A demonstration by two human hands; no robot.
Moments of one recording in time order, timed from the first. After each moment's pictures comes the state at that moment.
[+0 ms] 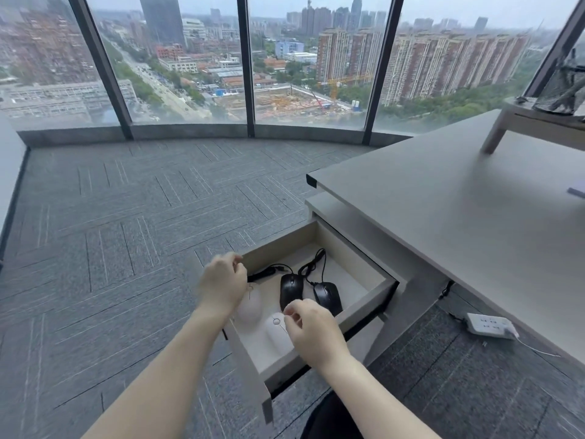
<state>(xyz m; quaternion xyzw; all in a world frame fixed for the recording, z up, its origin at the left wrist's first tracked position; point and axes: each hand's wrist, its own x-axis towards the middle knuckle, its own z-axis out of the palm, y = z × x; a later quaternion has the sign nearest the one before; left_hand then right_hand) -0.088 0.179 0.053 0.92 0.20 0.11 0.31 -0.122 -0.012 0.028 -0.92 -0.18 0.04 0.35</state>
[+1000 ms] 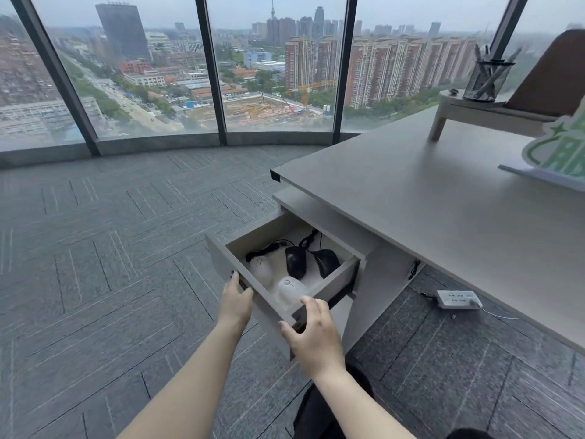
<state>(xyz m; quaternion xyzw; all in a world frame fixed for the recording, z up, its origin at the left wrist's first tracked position) -0.104 0.117 -0.020 0.79 0.20 -0.01 0.58 -0.170 -0.062 -0.004 -0.92 -0.04 -0.04 0.39</state>
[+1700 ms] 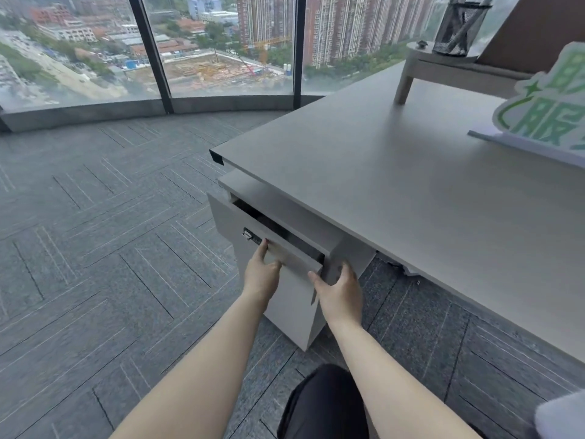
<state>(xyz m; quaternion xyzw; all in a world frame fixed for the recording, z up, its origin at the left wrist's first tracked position) -0.005 -0.011 -0.025 0.76 0.13 -0.08 0.63 -0.066 -0.160 -0.016 -0.85 0.21 -0.08 0.47</state>
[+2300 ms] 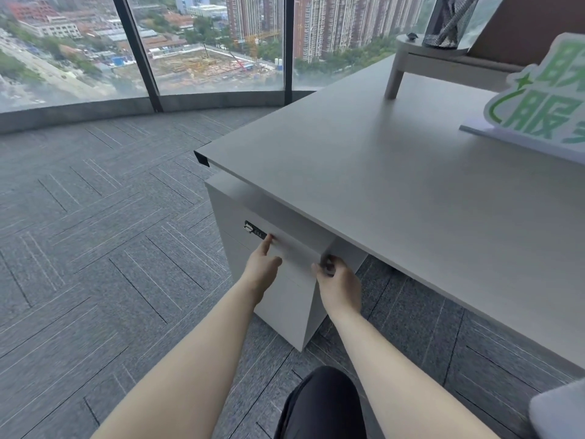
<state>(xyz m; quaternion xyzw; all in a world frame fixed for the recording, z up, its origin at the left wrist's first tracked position) 0.019 -0.026 -0.010 0.76 0.11 -0.15 0.62 -0.041 -0.177 -0.016 -0.86 0.19 -0.08 0.46</state>
